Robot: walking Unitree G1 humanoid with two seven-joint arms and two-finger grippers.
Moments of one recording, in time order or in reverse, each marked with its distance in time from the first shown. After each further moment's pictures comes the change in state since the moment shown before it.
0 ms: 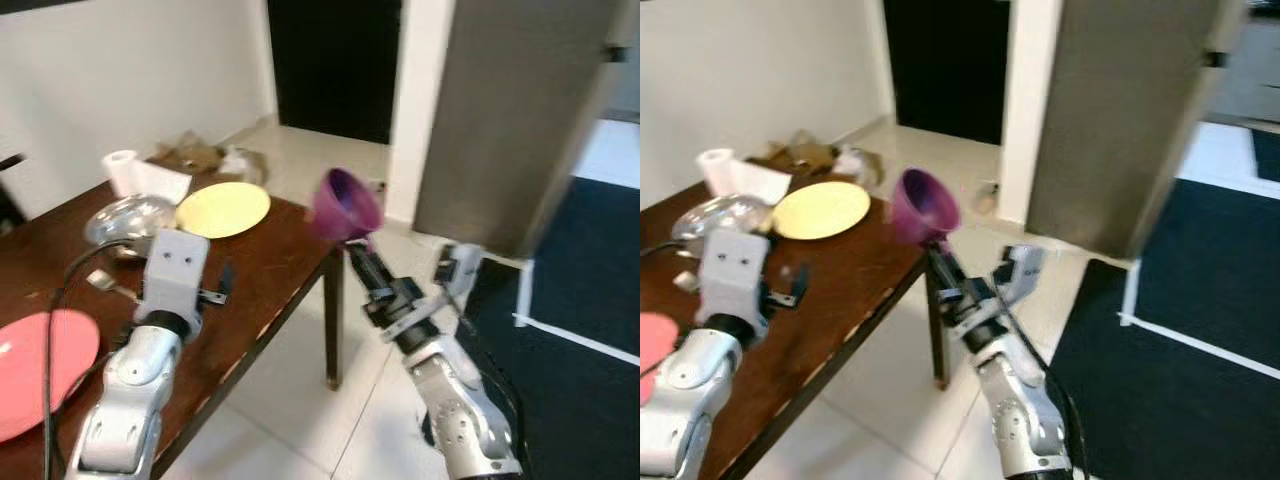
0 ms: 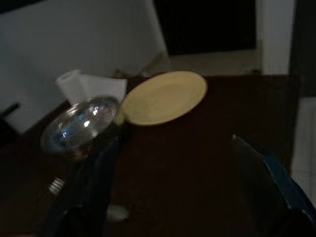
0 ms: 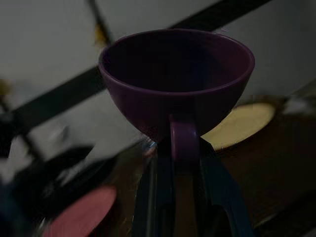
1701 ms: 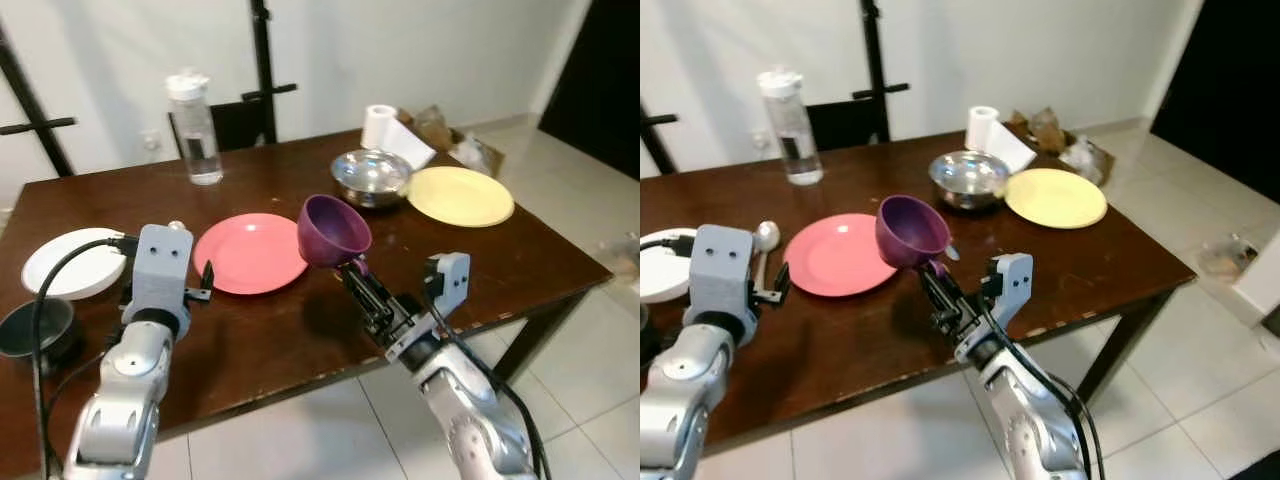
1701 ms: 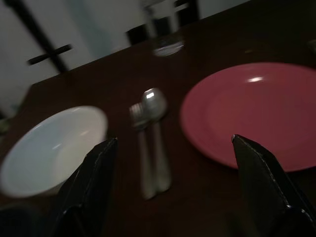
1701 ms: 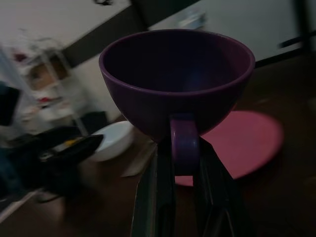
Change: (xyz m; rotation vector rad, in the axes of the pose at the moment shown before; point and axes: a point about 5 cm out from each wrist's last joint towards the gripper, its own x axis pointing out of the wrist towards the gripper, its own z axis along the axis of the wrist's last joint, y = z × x) left arm 0.000 0.017 -0.008 0.013 0.112 0.124; right arm -0.005 0.001 -0.001 -0.083 0.077 0.000
